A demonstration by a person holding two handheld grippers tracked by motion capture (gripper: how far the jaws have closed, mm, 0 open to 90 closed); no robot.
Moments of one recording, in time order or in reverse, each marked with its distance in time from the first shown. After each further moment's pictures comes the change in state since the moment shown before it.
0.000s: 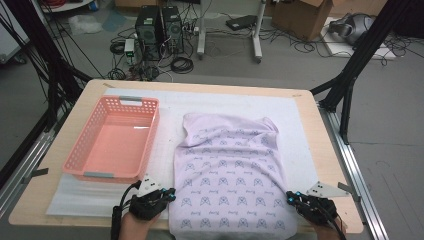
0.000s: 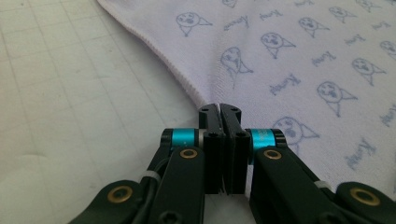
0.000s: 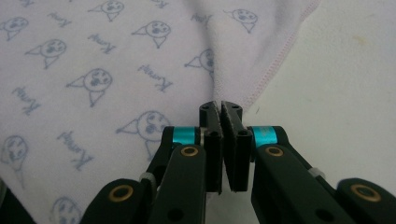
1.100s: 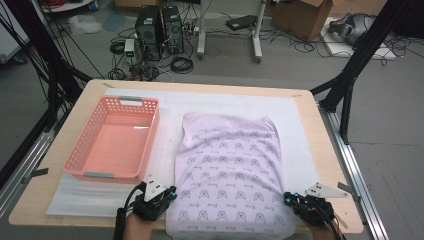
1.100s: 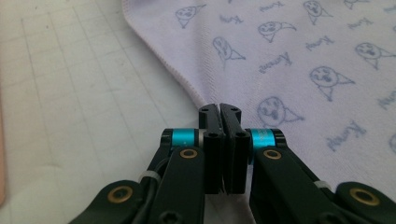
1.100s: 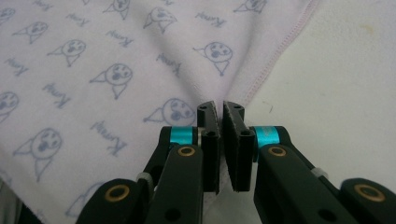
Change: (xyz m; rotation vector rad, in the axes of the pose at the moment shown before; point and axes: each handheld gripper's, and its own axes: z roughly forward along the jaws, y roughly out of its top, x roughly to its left) left arm -0.009 0.000 0.002 -0.014 0.088 0.055; right arm 0.008 0.001 0.002 -0.007 -0.008 0.078
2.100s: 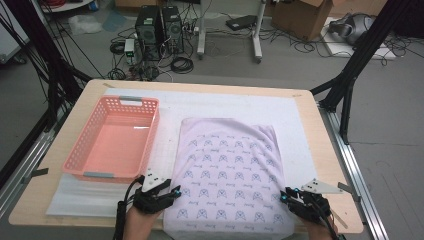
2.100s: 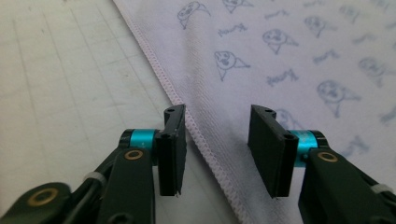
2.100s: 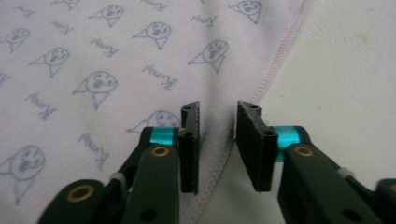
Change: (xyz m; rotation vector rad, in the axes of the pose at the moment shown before) left arm 0.005 0.008 0.015 -0.010 0.022 0.054; right arm -0.001 0.008 0.009 0.005 -0.035 0.021
